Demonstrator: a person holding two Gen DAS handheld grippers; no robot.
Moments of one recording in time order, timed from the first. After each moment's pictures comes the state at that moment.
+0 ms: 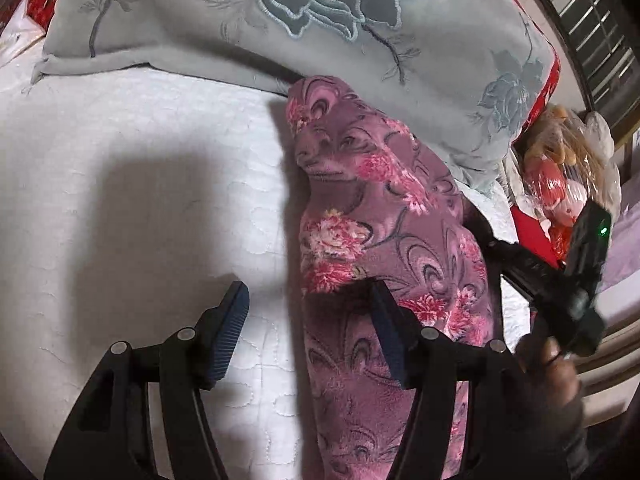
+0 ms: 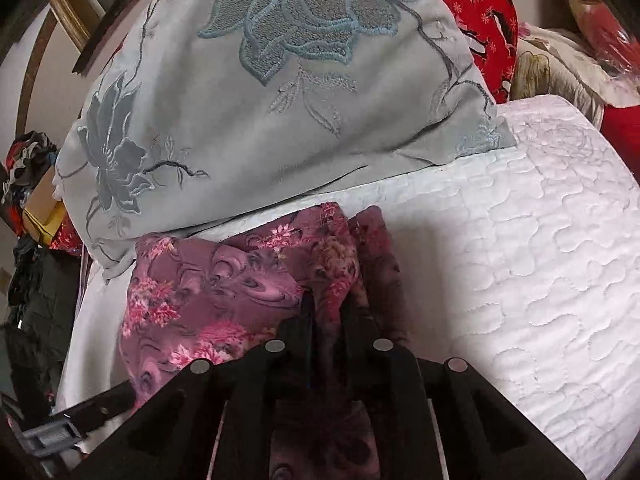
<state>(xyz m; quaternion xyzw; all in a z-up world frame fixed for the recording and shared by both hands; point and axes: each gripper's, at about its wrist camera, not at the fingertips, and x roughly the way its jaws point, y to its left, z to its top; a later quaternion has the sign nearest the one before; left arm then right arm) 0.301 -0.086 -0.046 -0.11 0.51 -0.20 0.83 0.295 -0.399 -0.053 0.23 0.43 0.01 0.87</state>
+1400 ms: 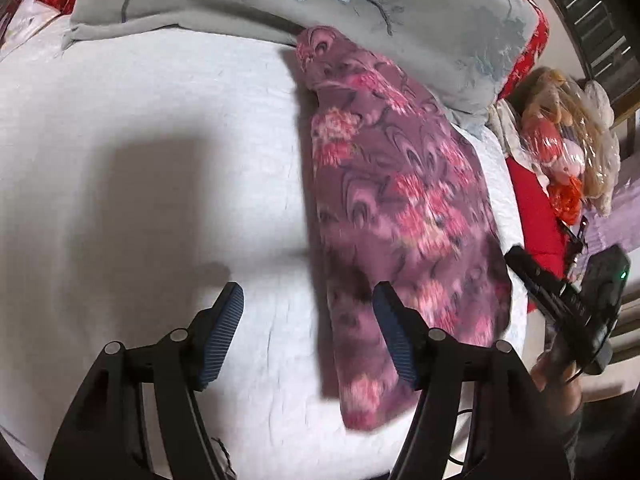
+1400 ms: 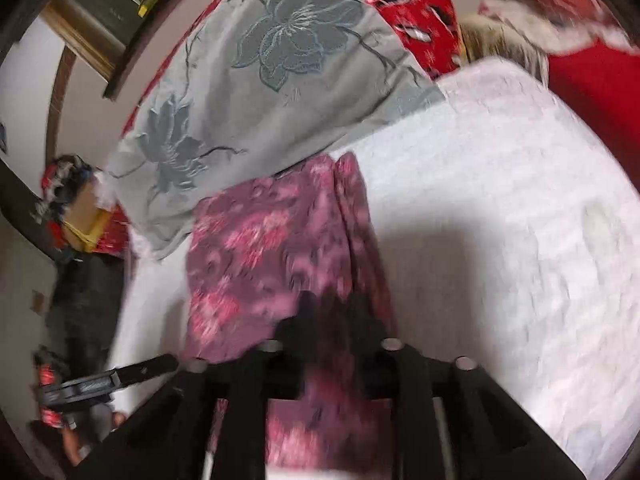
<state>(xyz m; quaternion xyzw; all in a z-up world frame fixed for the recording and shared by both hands) 0.231 -0.062 -0.029 -0.09 0.58 -0.20 0.78 0.153 -0.427 -0.041 0.30 0.42 0.05 0.85</state>
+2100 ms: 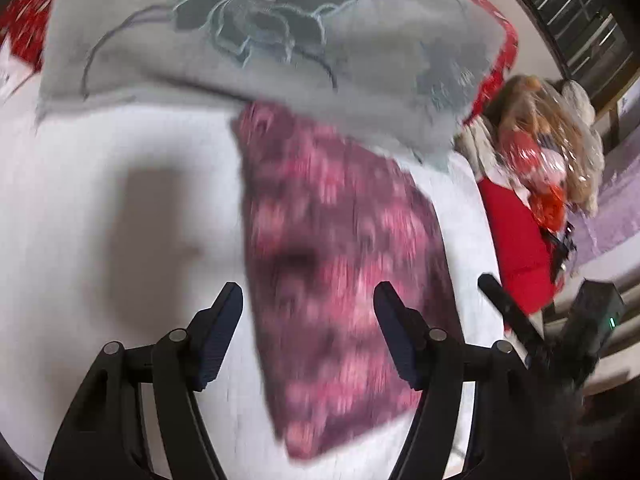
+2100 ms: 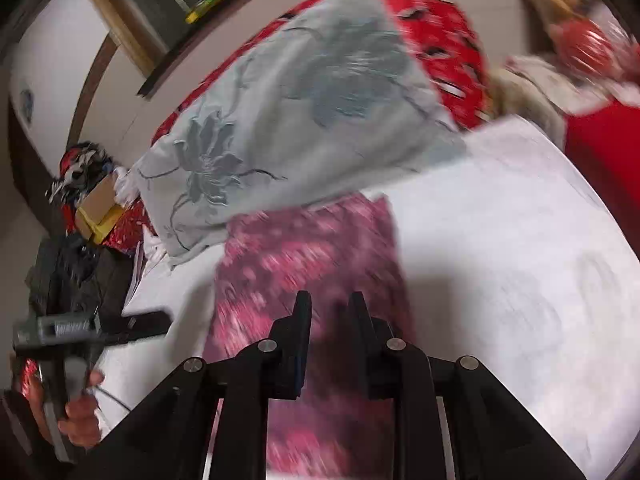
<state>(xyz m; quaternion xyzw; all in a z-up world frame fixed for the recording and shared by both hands) 0.290 -0.107 0.020 -0.07 0.54 -0.22 0.81 0.189 -0.397 -0.002 0.23 0.34 0.07 0.91</state>
